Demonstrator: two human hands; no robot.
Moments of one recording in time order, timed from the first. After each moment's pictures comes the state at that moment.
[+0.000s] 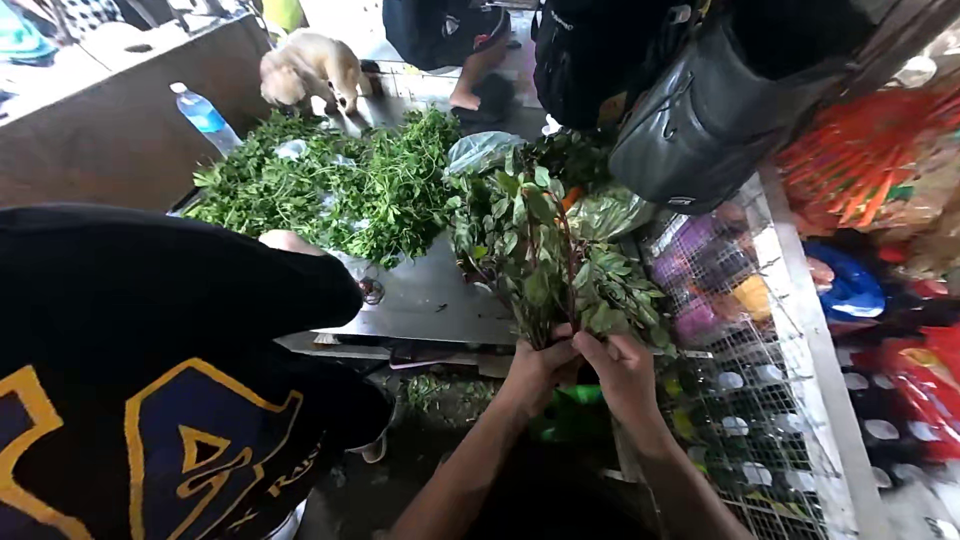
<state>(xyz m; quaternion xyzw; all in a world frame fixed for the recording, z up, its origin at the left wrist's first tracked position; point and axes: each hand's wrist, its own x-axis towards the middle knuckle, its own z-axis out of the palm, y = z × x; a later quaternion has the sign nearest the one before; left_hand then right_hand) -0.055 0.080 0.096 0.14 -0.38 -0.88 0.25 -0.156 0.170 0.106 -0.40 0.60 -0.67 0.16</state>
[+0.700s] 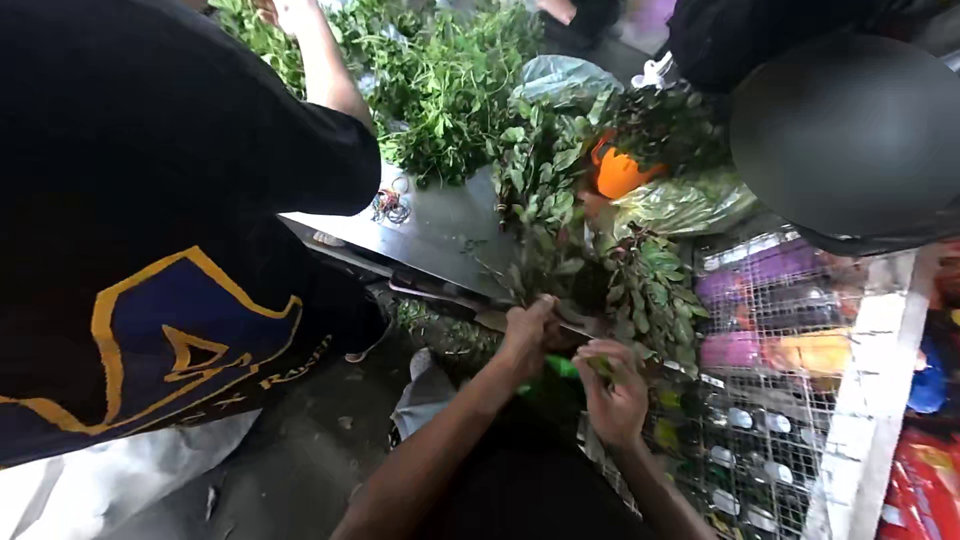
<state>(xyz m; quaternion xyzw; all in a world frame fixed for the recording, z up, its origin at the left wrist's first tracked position) -0.043 0.034 0.039 0.39 -0.17 -0.85 0.30 -0.149 0.163 0.021 -0.57 0.63 -0.52 0.08</state>
